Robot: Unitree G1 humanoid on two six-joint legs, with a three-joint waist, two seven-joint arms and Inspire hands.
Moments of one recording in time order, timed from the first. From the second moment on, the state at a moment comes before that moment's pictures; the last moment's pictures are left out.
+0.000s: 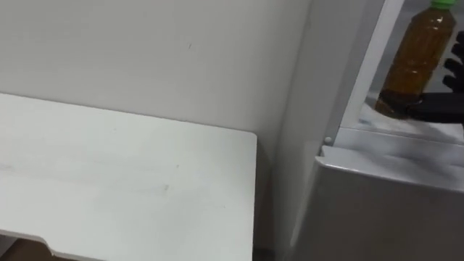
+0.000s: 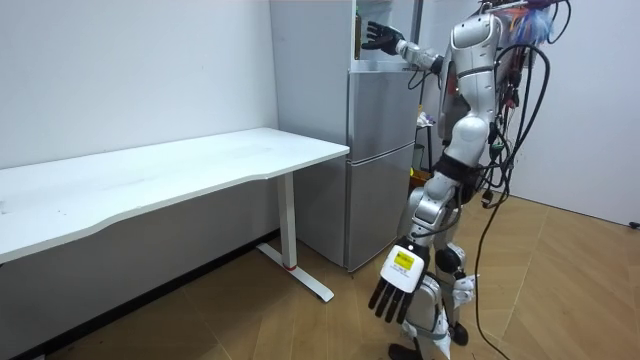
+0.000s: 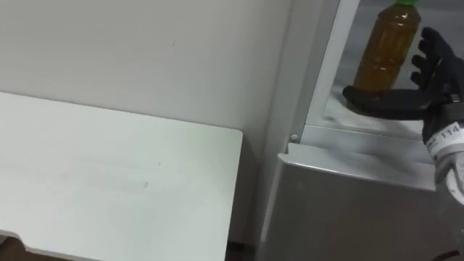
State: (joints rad) left arm 0.30 0.25 0.17 0.97 0.21 0.17 0.19; right arm -0.49 -0.71 -0.06 0.05 0.44 0.15 -0.38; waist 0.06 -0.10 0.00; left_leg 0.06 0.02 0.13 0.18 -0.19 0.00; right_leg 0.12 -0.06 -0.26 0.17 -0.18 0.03
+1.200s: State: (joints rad) left arm 0.32 0.20 0.13 1.07 0.19 0.07 0.19; right arm -0.12 -0.46 -0.14 -0.47 0.96 -0.02 -0.26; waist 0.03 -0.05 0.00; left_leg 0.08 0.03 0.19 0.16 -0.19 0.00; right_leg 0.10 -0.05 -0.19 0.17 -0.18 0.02
